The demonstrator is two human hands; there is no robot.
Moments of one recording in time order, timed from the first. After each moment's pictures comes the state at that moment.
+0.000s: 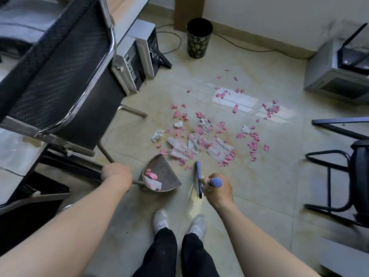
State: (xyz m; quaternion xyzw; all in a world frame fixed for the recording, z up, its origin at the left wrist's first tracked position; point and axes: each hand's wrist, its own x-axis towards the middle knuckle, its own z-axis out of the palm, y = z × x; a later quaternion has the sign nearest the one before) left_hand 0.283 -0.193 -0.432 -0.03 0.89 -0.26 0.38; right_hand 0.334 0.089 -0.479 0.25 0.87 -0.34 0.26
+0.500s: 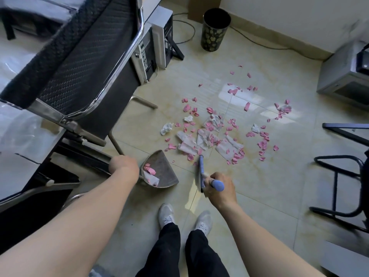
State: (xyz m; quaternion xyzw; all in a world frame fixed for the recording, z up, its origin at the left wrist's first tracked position) left_hand 0.276 -0.259 -0.474 -0.04 0.88 -0.26 0.40; right_hand 0.332 0.017 -0.492 0.18 0.89 -0.30 0.28
